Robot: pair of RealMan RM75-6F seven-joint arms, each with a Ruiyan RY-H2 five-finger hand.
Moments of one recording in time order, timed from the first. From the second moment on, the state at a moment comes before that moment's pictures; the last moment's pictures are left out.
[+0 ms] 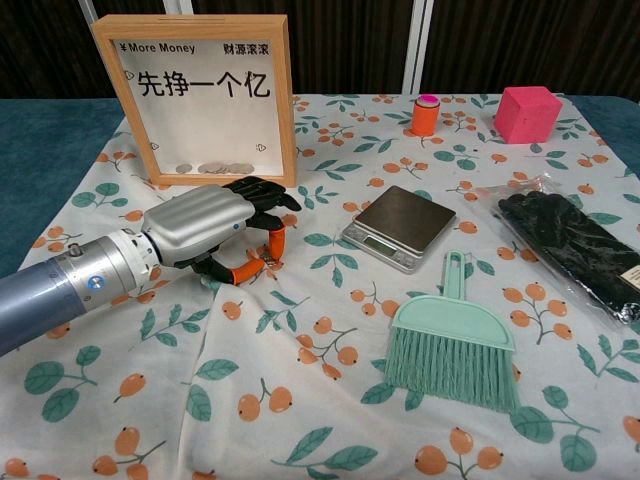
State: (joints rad) left arm -0.77 -2.15 0.13 -0.25 1.70 1.20 -0.46; right arm 0.02 -1.11 0.22 -1.79 -1.09 1.48 -0.08
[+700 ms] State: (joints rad) left arm -0.76 -2.13 0.14 -0.26 1.71 1.18 -0.44; right arm 0.02 -1.10 0.22 -1.80 -1.09 1.47 -0.08
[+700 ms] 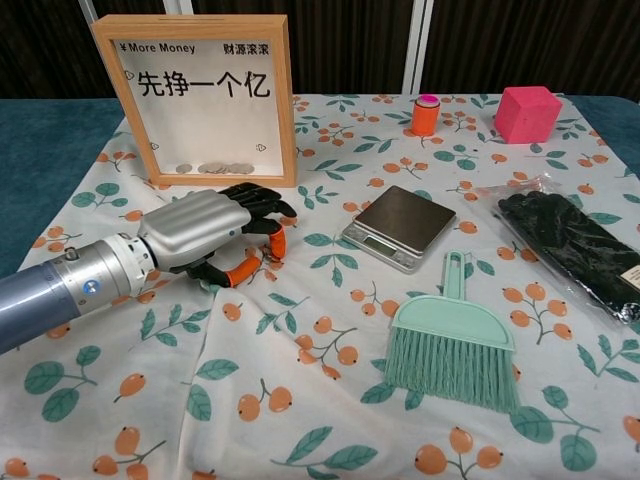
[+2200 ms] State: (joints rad) left arm -0.79 -2.05 0.06 -0.35 1.66 1.31 -0.38; right arm 0.03 -1.10 0.22 -1.81 -1.08 1.46 -0.08
